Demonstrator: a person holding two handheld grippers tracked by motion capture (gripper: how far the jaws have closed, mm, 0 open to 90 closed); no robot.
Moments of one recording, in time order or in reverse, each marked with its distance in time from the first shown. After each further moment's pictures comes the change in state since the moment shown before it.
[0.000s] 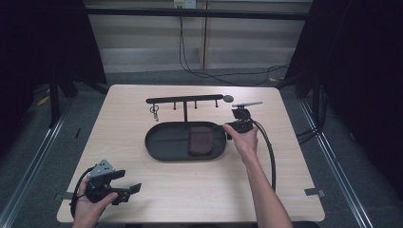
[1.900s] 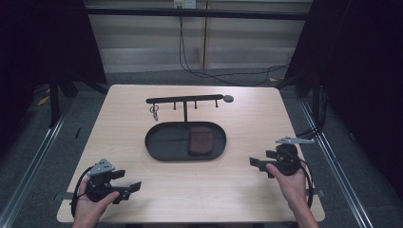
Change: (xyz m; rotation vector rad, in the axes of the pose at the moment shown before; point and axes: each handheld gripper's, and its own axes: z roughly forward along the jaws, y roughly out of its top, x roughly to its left) left arm 0.002 0.000 0.002 0.005 0.002 -0.056; right arm -0.017 -0.118 -0.126 -0.119 -0.140 -0.139
